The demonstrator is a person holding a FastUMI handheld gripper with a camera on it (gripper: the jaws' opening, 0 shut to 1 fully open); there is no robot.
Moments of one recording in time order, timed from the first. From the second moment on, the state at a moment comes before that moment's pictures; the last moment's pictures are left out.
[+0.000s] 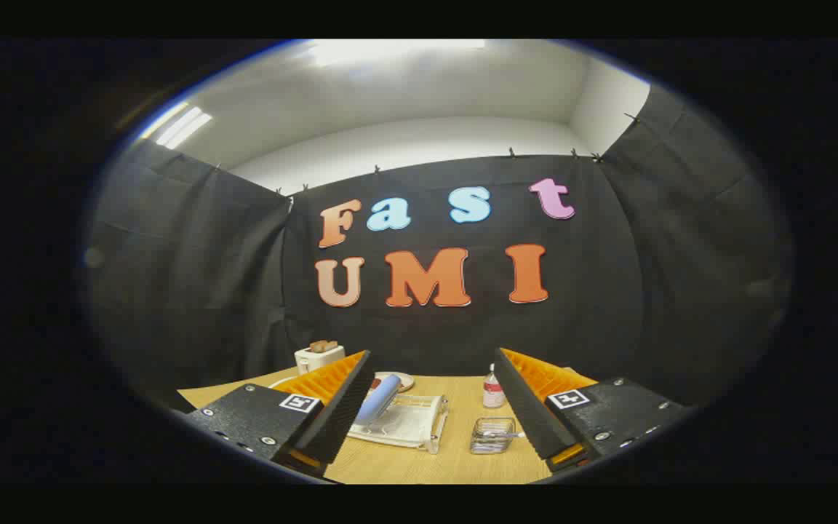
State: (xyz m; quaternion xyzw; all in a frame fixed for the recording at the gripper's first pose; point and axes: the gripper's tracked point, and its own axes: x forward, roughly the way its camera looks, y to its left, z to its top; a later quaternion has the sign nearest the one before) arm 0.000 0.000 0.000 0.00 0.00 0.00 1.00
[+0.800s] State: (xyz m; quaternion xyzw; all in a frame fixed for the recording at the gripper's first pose) arm 0.003 0.022 -0.003 0.02 0.02 0.04 1.00
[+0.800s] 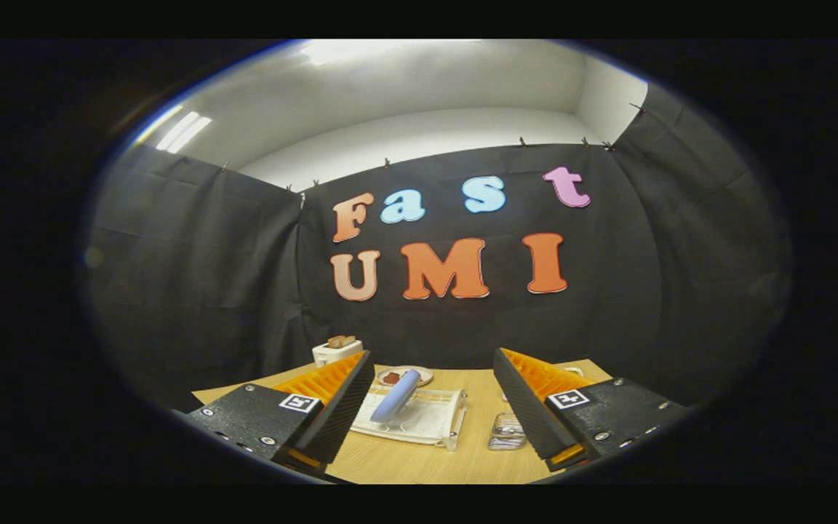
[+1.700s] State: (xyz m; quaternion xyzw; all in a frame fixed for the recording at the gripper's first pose) arm 0.035 0.045 -0.035 0.06 0.11 0.09 0.99
